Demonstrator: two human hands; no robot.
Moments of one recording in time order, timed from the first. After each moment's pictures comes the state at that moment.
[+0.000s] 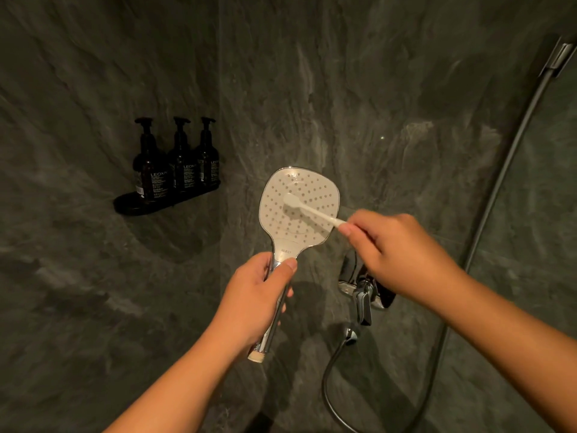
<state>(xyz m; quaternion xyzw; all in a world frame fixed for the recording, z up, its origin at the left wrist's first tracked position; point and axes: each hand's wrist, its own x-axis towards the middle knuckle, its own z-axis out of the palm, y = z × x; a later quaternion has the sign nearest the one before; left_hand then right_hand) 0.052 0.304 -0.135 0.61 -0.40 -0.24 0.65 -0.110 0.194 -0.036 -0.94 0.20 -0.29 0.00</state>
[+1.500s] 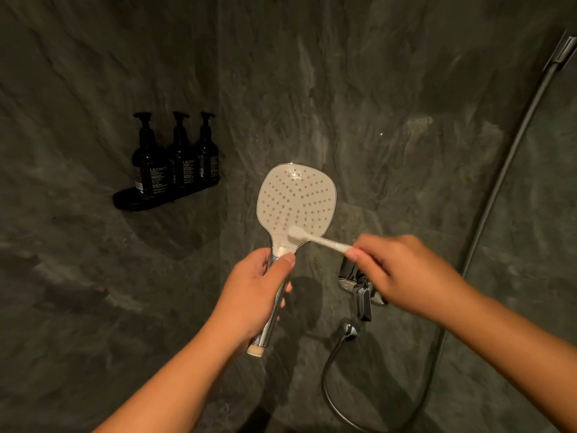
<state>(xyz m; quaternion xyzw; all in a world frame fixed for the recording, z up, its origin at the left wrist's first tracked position) 0.053 0.306 -0.134 0.59 -0.39 -0.26 0.65 -0.127 0.193 -0.055 -0.95 0.20 -0.22 -0.02</state>
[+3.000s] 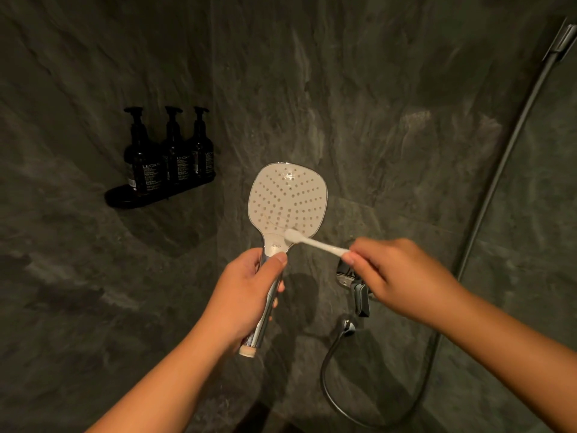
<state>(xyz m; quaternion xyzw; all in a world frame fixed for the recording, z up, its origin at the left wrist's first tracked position) 0.056 0.307 -0.140 0.59 -0.38 -0.27 0.65 -0.130 0.193 -0.065 -0.95 0.21 -0.21 -0.02</state>
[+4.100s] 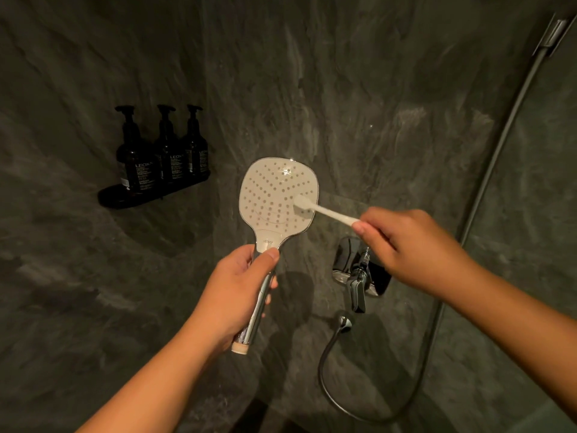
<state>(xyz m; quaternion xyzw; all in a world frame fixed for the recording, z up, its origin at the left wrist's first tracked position) 0.061 0.308 -0.140 0.58 -0.38 -0.30 0.66 -0.136 0.176 -0.045 -0.94 0.20 -0.28 -0.04</state>
